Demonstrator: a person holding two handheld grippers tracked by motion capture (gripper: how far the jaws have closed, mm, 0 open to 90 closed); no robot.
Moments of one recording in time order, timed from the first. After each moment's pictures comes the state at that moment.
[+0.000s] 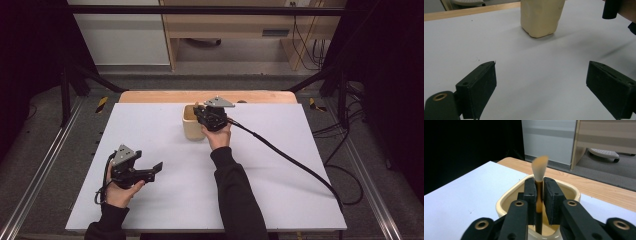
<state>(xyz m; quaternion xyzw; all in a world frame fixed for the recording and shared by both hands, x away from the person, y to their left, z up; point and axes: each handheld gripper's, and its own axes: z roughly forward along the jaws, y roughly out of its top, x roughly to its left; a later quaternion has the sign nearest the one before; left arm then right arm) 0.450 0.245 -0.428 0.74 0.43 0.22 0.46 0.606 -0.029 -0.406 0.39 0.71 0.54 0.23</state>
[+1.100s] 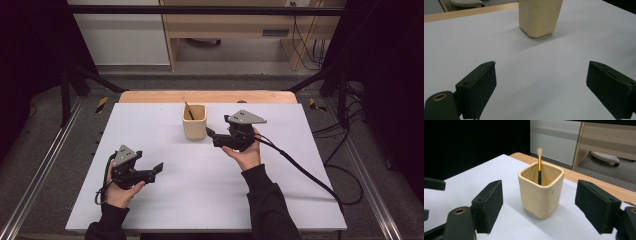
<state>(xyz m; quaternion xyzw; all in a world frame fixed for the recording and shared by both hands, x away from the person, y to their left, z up) 0.449 0.244 -0.428 0.75 0.43 0.22 0.46 0.517 -0.097 -0.368 0.35 0.73 0.54 0.23</state>
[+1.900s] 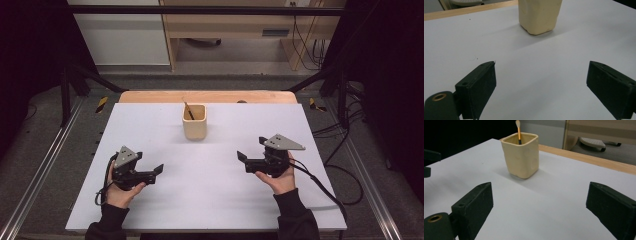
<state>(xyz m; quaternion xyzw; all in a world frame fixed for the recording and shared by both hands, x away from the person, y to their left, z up) 0.448 0.244 -0.432 0.75 0.42 0.22 0.45 0.461 -0.181 -0.399 0.39 0.73 0.51 0.24</state>
